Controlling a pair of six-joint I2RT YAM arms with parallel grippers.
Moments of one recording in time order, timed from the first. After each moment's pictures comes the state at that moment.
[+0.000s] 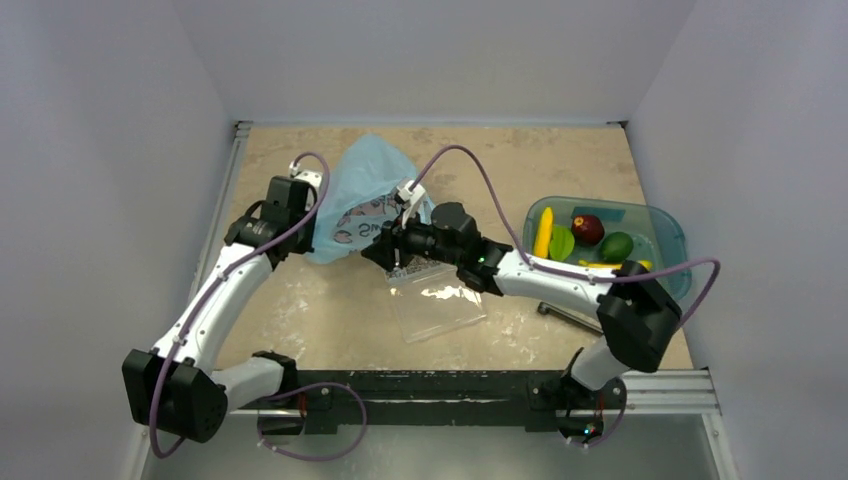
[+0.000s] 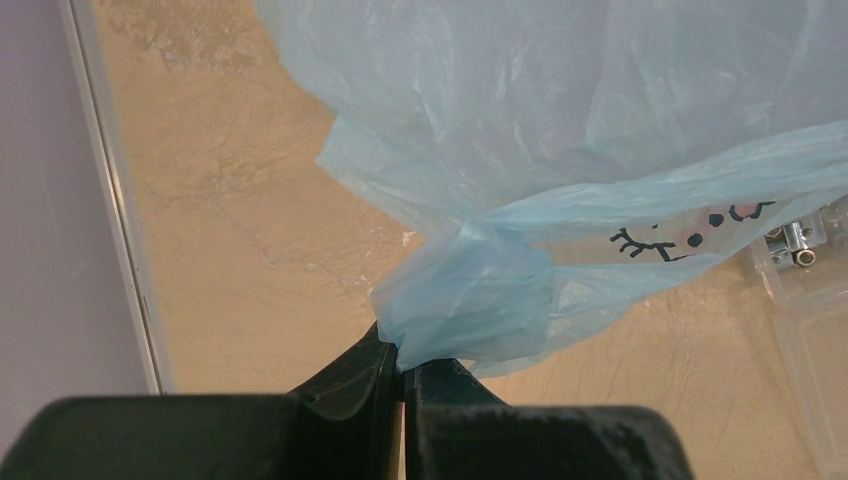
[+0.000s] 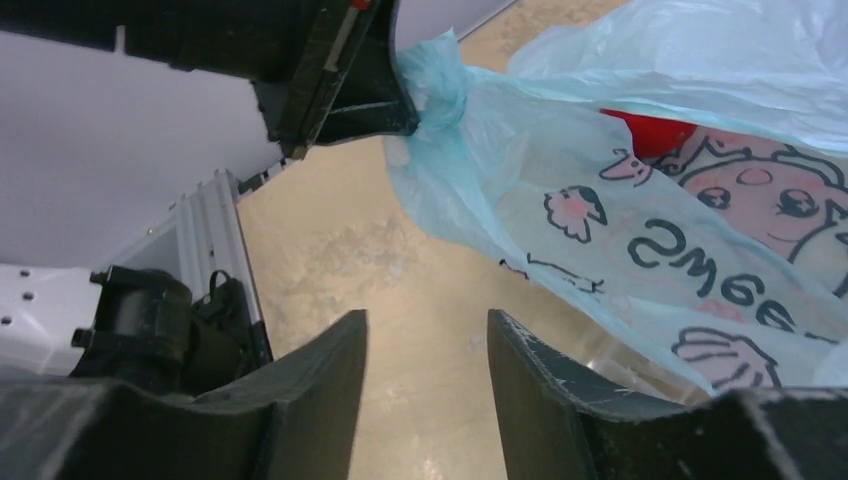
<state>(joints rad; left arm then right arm) -0.26 1.16 1.02 -0.77 -0.26 -0.01 0.93 1.51 0.97 0.36 -0.23 0.34</state>
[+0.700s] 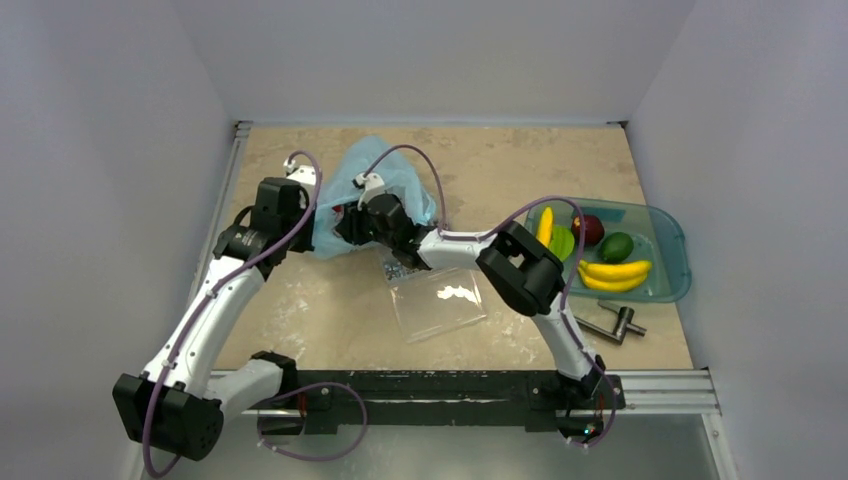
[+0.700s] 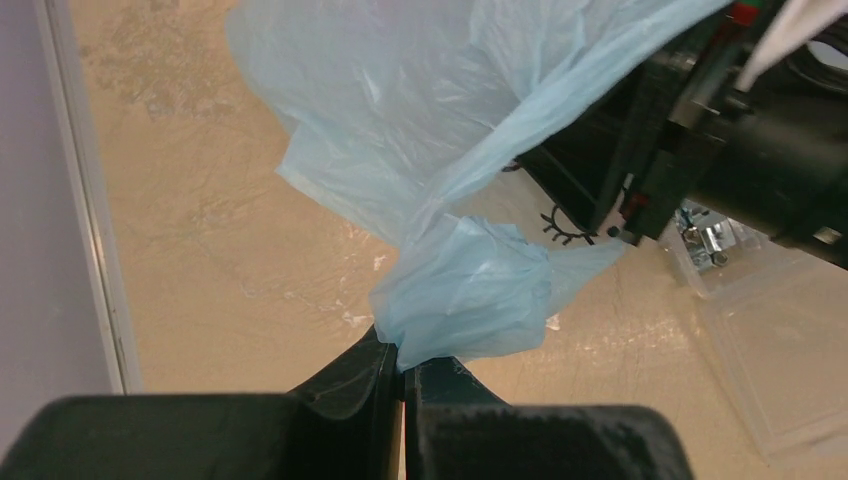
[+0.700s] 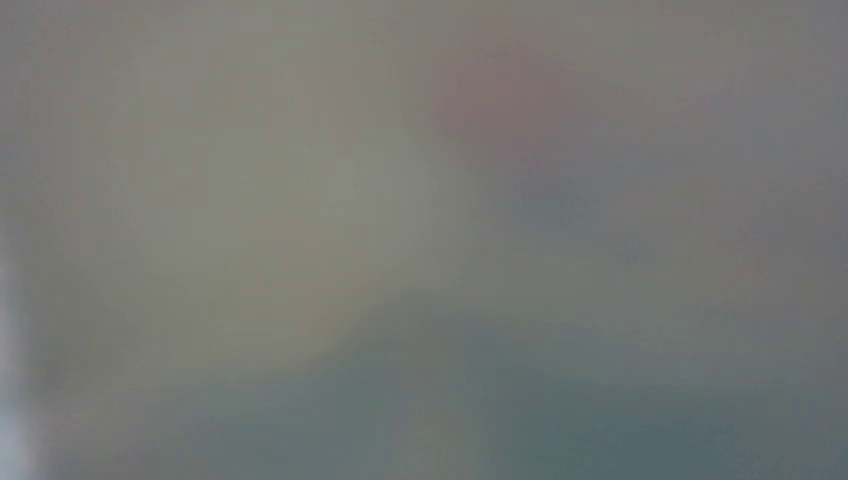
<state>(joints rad) -0.26 1.06 1.02 -0.74 -0.19 -0.01 0.92 2.19 1.47 0.42 0.02 0.46</state>
